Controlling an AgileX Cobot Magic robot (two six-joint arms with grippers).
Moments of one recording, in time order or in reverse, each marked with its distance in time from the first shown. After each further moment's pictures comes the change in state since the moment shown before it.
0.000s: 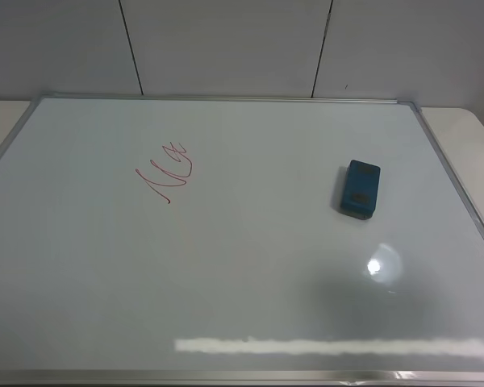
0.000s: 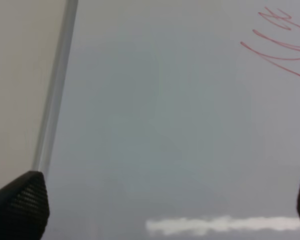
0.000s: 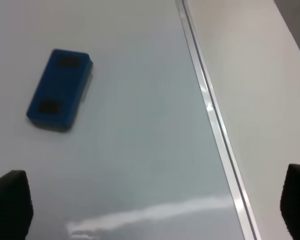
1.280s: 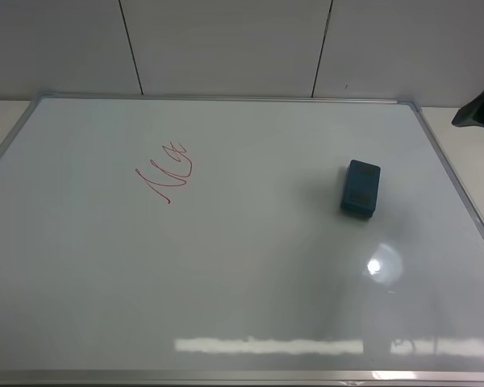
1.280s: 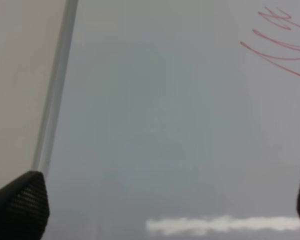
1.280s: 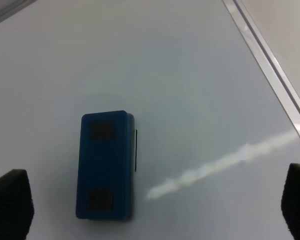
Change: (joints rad) left arm 0.000 0.000 0.000 0.000 0.000 0.000; right arm 0.000 0.811 -0.124 0.134 -0.505 0.235
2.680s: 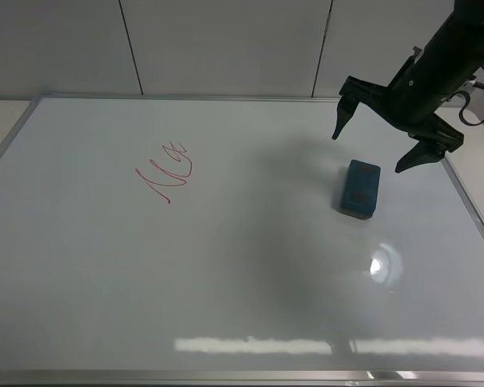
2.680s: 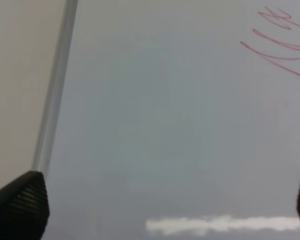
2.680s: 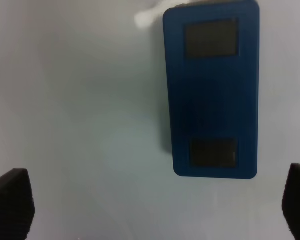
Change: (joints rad) left arm 0.000 0.000 0.000 0.000 0.000 0.000; right arm 0.264 0.705 -0.571 0.065 0.411 0.212
